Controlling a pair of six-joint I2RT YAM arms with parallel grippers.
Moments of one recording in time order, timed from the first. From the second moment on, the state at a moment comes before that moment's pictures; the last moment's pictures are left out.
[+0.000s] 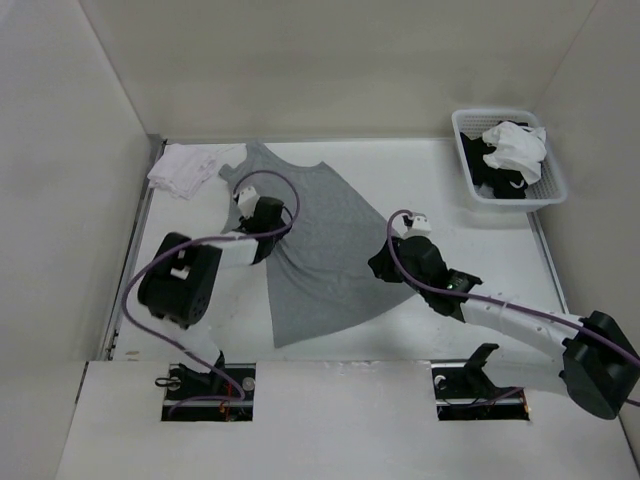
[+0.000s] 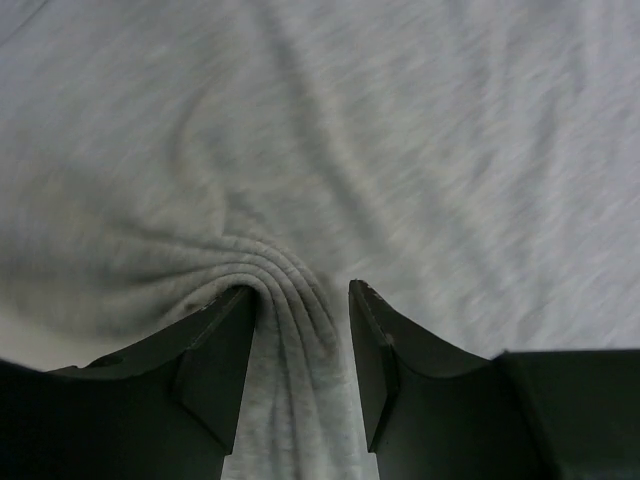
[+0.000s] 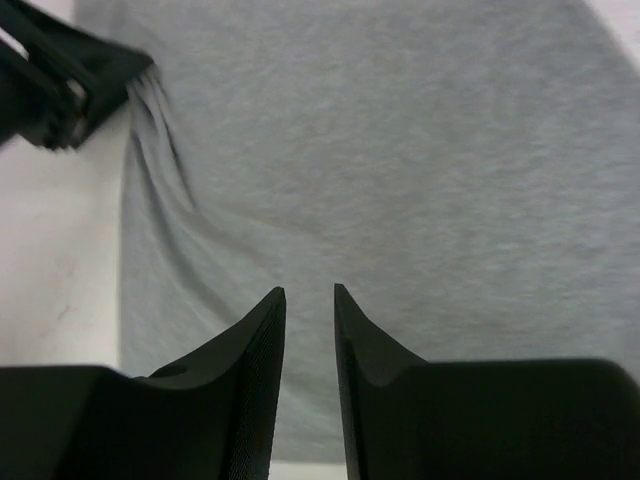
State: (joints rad) left arm -0.40 1.69 0.77 0.18 -0.42 -0.82; right arm 0.76 1.14 0.59 0.04 0.23 0.71
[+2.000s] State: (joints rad) left arm -0.25 1.10 0.35 -0.06 -0.25 -0.84; right arm 0.55 1.06 0.37 0.08 0.25 0.79
